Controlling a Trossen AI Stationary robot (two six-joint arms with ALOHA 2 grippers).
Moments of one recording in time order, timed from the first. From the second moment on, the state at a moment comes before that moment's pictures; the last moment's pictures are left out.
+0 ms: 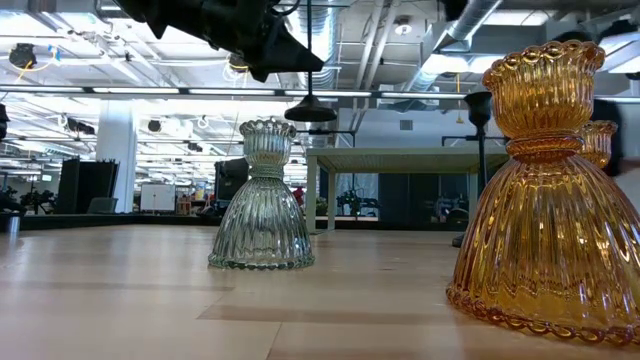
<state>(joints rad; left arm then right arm) 0.03 1.17 0.81 0.25 -0.10 0.16 0.19 1.10 0.74 0.36 0.42 -0.18</state>
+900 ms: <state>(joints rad) 0.04 1.17 0.81 0.25 -0.10 0.16 0.08 1.50 1.05 0.36 0.34 -0.13</state>
